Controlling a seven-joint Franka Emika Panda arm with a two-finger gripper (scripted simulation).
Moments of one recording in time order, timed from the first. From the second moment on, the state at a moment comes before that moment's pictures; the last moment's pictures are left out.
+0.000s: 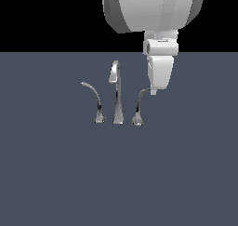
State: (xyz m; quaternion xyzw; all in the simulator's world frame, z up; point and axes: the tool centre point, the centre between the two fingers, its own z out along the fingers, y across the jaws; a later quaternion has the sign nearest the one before) arm -0.021 -0.114 0.170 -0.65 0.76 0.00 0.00
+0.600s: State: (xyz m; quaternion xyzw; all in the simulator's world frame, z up) arm -0.020 -0.093 0.170 -0.64 0.77 0.00 0.00
